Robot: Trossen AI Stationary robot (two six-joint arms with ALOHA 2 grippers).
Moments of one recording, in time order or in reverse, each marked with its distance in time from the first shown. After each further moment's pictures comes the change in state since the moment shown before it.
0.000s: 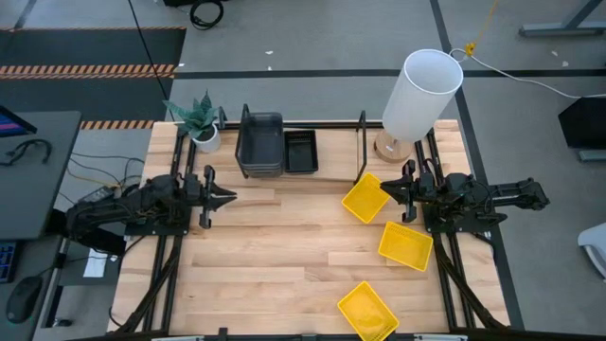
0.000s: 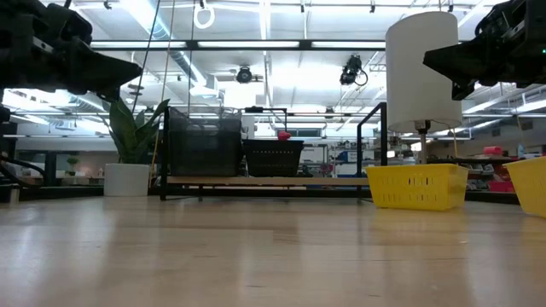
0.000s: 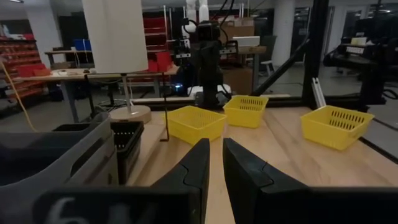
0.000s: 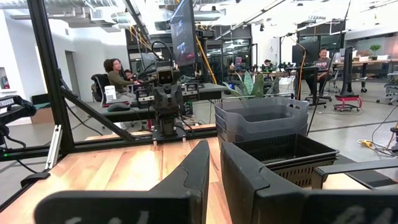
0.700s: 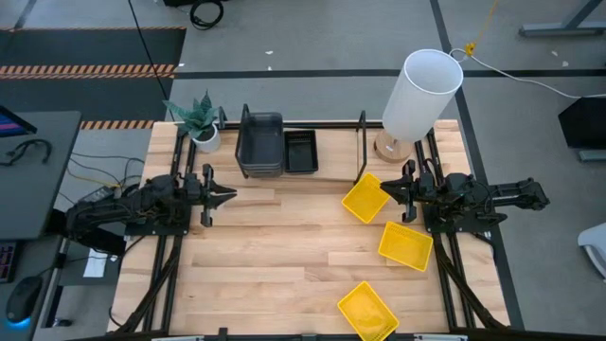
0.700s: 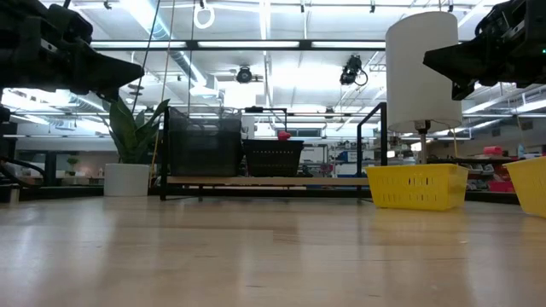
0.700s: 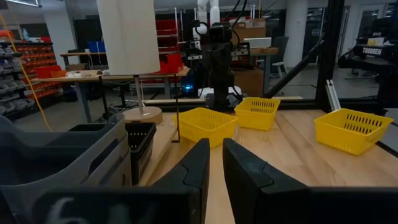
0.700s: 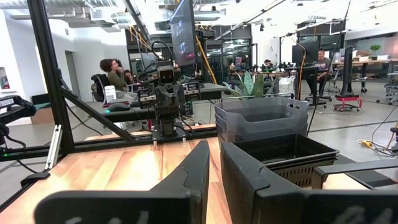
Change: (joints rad) left arm 0.000 0.000 -0.001 0.015 -0.050 0.000; right arm 0.000 0.000 0.000 0.000 0.000 0.000
